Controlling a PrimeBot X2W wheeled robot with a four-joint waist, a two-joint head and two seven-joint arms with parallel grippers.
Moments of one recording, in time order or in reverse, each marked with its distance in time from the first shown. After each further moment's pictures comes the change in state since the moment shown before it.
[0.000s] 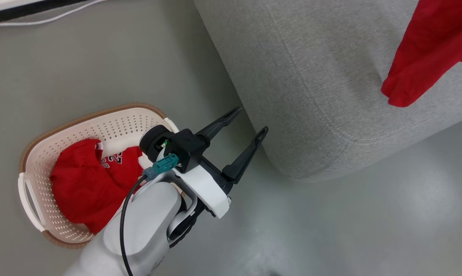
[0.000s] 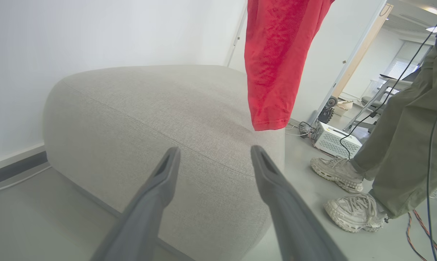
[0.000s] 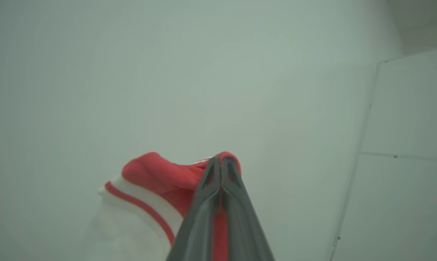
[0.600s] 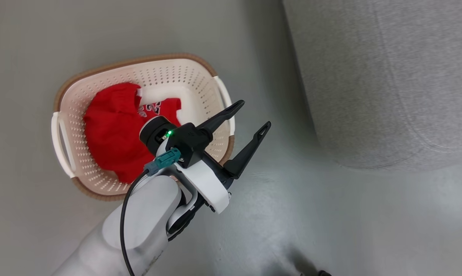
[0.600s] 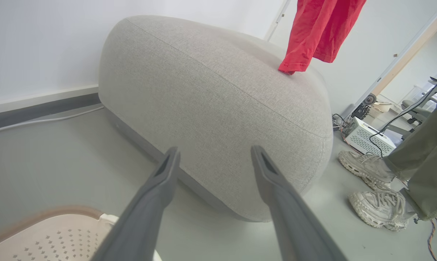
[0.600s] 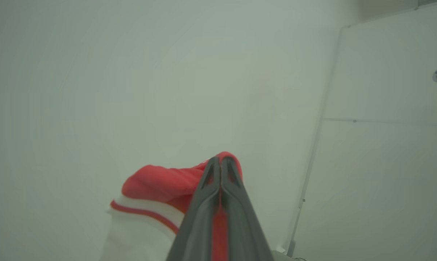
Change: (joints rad) left arm -0.052 0.016 -0.038 -0.003 0.000 0.000 0.000; right arm -0.412 -0.172 -0.243 0.445 -0.242 0.000 -0.001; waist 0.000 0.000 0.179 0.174
